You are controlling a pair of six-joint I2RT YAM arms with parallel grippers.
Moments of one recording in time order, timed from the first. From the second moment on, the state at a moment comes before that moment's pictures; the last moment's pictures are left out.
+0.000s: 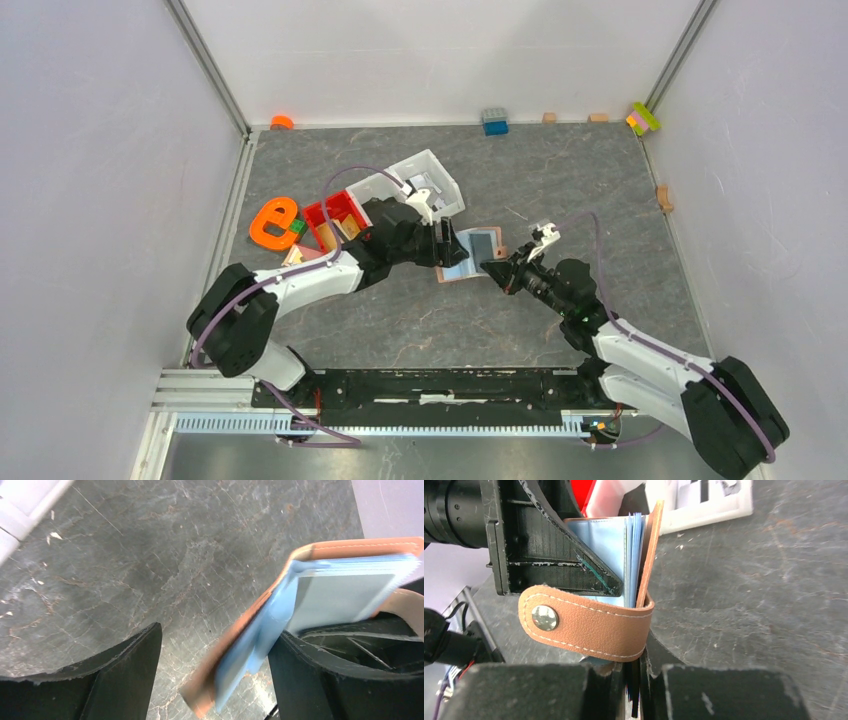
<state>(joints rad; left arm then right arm) -0.76 1.50 0.83 0.14 0.15 -0.61 0.57 0.98 0.20 0.64 -0.25 0.45</state>
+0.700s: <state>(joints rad) -0.72 1.33 0.64 0.30 0.14 -0.61 0.57 0.83 0.19 0.51 0.03 0.42</state>
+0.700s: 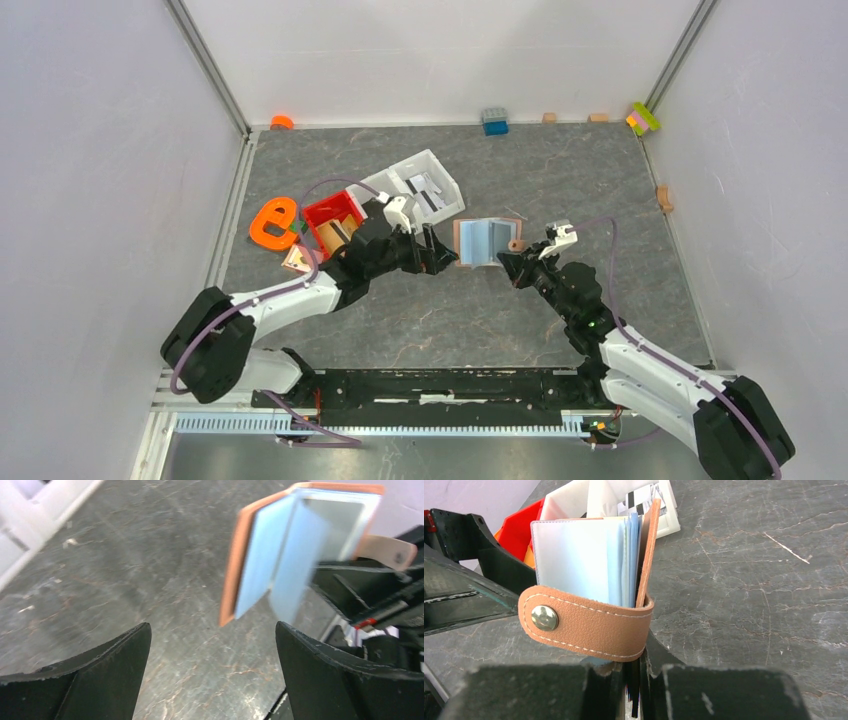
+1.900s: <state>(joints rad) -0.73 1.33 0.61 0.58 0.33 -0.65 0.57 0.89 0.17 0.76 -0.27 0.46</state>
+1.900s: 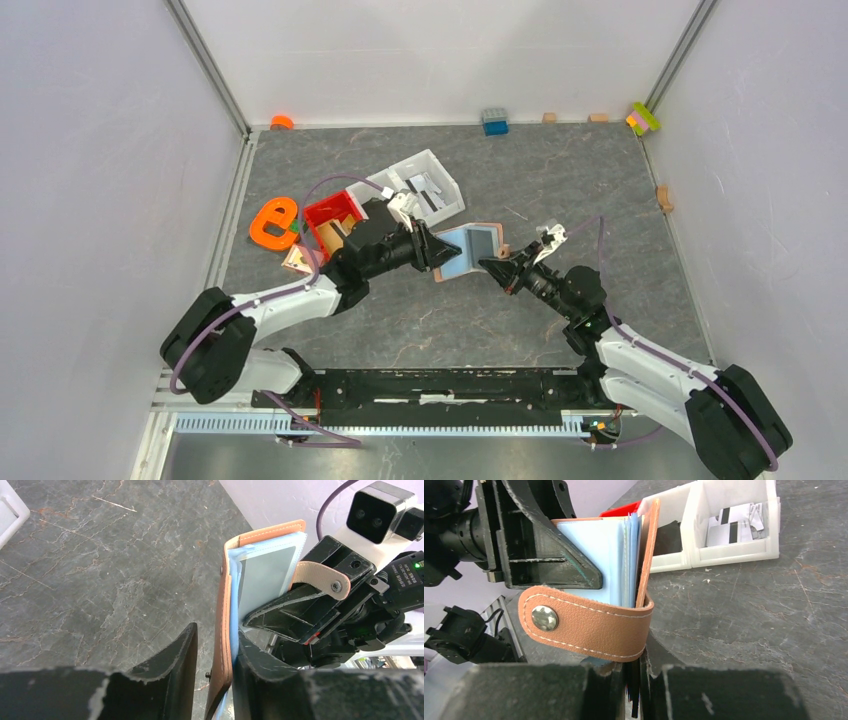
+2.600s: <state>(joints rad) -0.73 1.29 0.56 0.59 0.30 -0.65 0.57 0.86 0.14 0.84 -0.28 0.48</state>
